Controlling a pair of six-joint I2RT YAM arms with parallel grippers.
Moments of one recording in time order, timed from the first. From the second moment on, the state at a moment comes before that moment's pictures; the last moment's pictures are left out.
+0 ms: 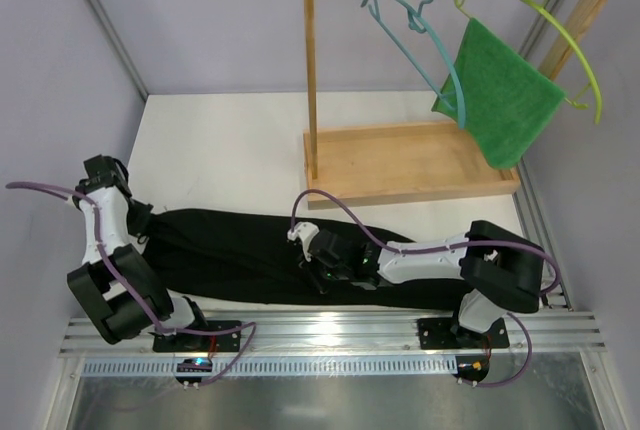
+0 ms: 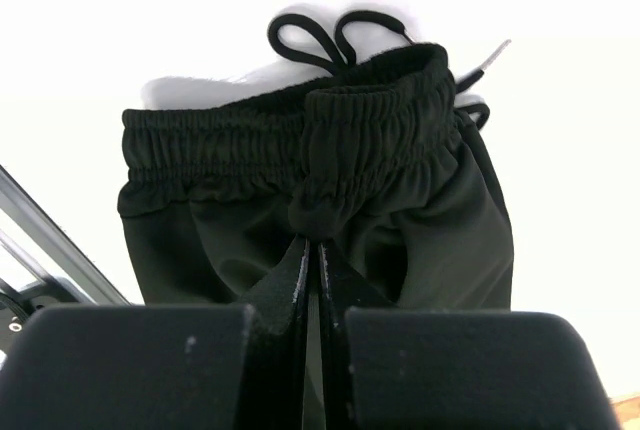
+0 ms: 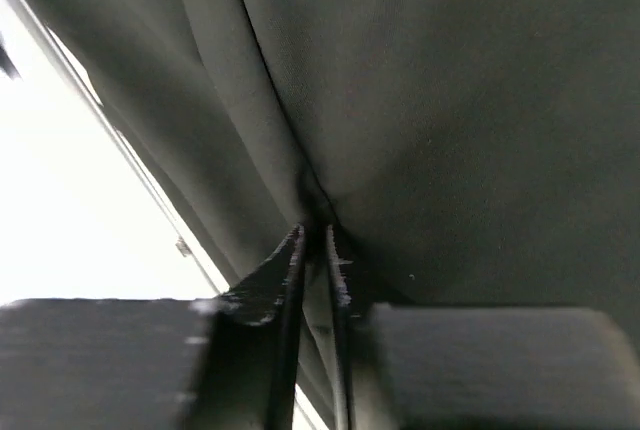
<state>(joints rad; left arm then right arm) 0.52 1.37 1.03 -0.92 -0.16 -0.69 1.18 1.60 0.74 0.06 -0.04 0.35</state>
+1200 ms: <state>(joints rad) 0.48 1.79 1.14 -0.76 0.04 -0.73 1.12 1.99 1.22 0.01 0.02 0.40</state>
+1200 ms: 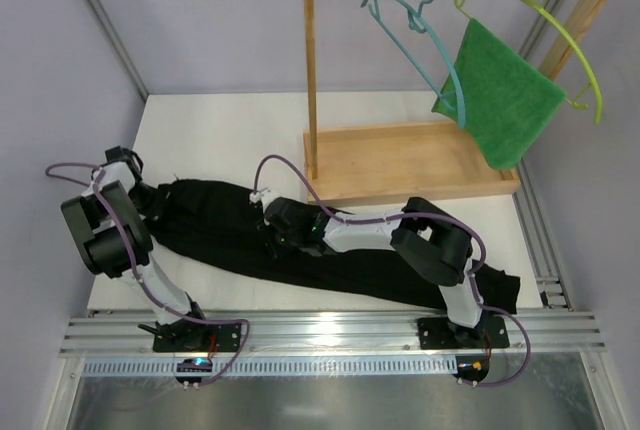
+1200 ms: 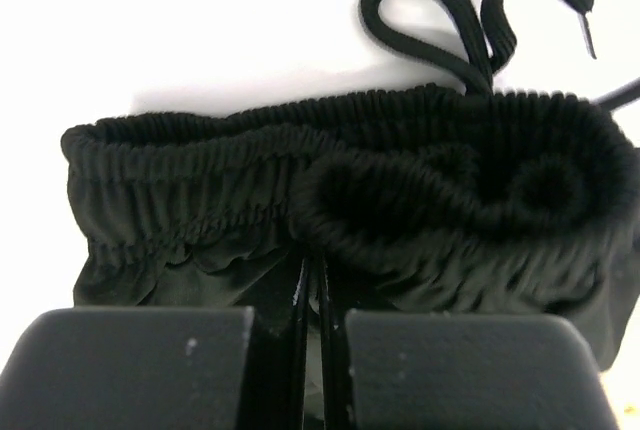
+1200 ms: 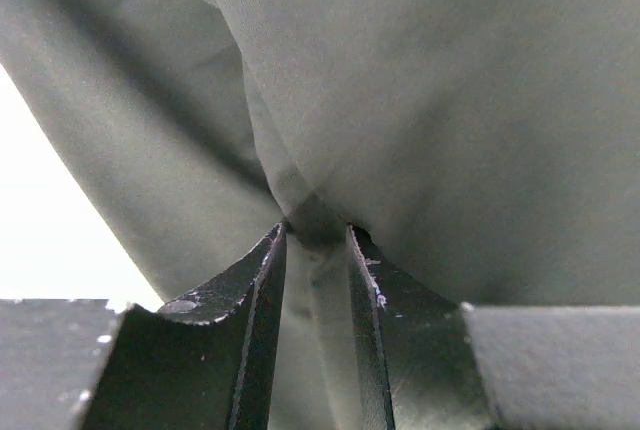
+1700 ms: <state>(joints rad) 0.42 1.75 1.26 -0.79 -0.03 -0.73 1.16 2.06 1.48 0.03 0.01 0.36</state>
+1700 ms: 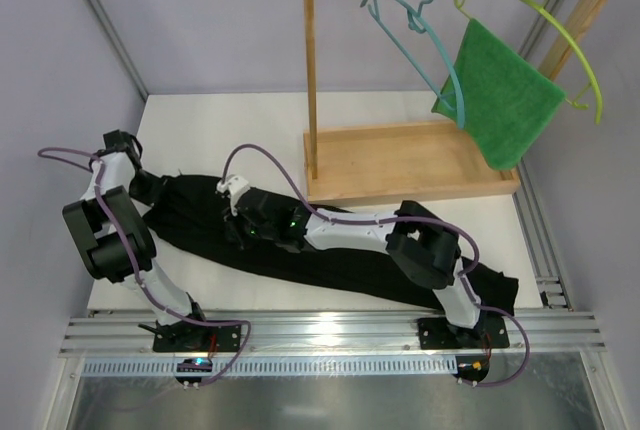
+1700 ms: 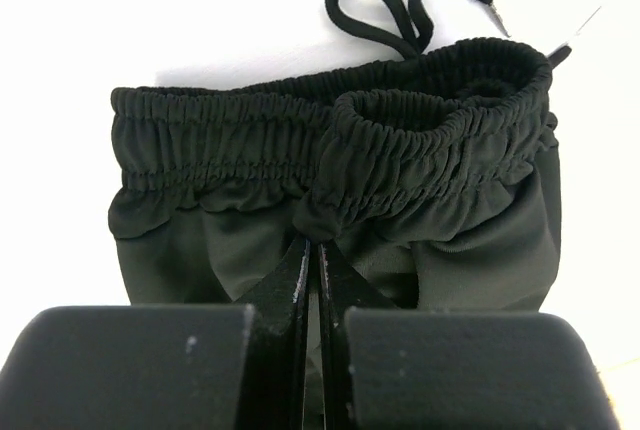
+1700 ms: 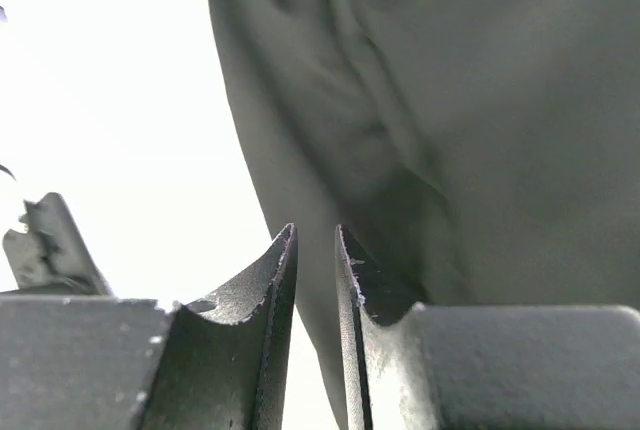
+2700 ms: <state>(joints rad) 0.44 1.58 1.05 -0.94 -0.19 -0.70 1.21 2.36 1.75 -0.04 0.22 0.58</state>
